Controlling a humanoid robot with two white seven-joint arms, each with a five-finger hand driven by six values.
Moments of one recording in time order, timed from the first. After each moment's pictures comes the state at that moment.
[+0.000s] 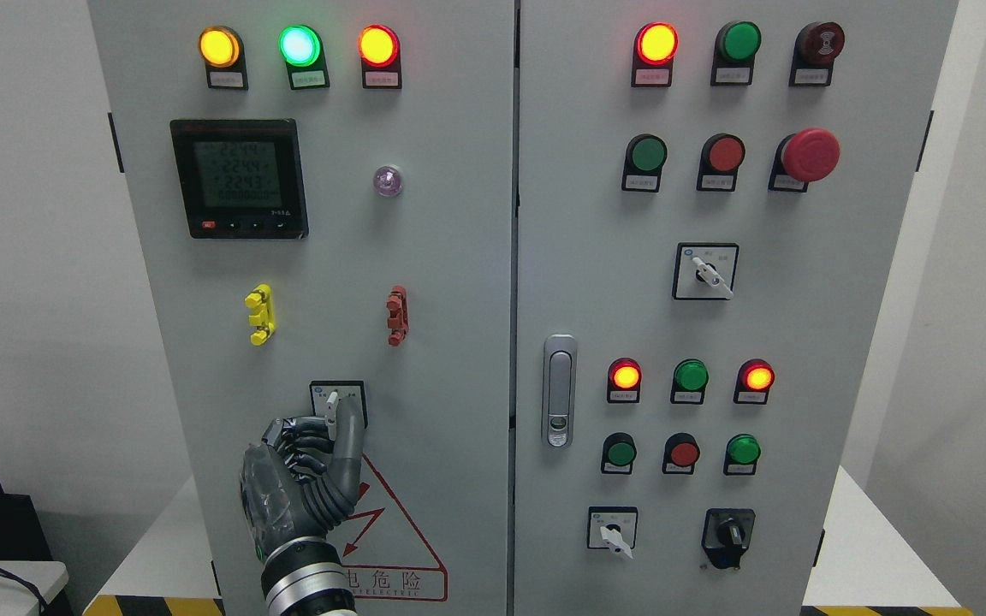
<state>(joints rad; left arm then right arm) -0.49 -0.11 -0.25 -1.77 -0.14 0.51 0.74 0.06 0.12 0.06 -0.14 0.00 0.06 0.14</state>
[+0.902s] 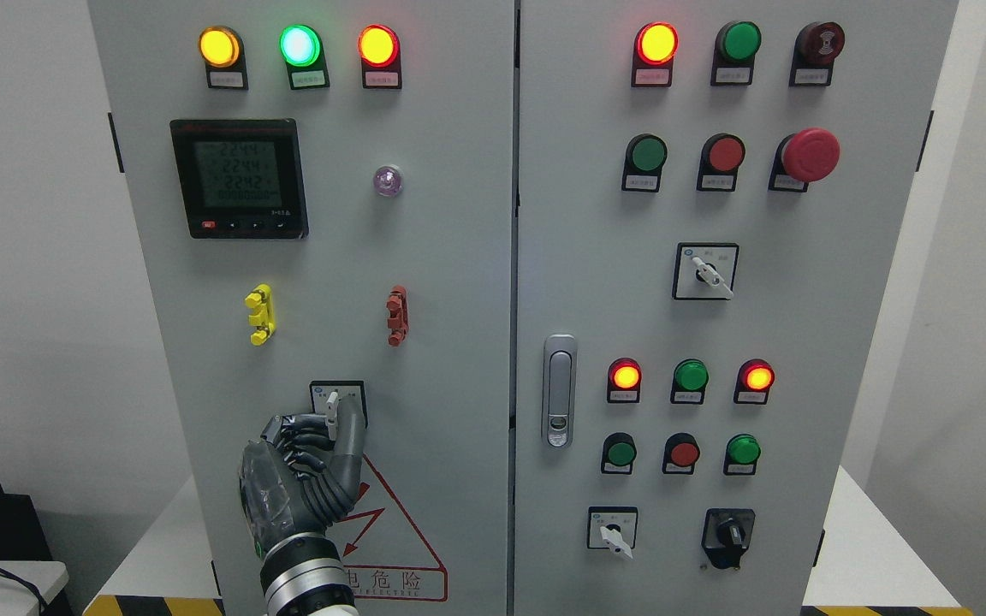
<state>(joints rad) -0.50 -0.11 -0.25 -1.77 -0.15 0.53 0.74 0.06 0.12 0.06 -0.14 0.00 0.06 0.14</state>
